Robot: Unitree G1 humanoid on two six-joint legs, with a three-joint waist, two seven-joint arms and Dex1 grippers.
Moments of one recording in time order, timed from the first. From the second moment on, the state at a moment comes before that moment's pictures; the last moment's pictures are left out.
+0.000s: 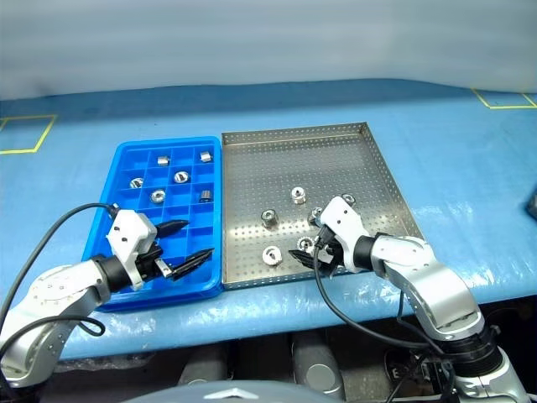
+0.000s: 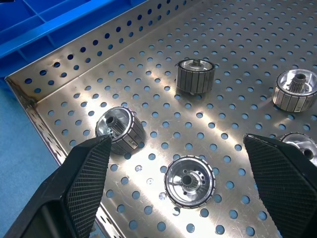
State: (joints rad) left arm 0.14 0.67 0.13 -0.65 -0.48 0.66 -0.61; right arm -0.17 -0.66 0.12 -0.52 0.39 0.81 0.69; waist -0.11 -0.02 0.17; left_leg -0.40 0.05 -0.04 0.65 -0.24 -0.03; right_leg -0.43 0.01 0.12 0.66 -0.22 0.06
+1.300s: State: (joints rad) left arm -0.02 0.69 0.14 -0.64 -0.52 0.68 -0.62; right arm -0.15 -0.66 0.12 -0.52 0.38 0.80 0.68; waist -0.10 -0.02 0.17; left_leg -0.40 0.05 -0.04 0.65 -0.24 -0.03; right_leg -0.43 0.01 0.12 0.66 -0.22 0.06
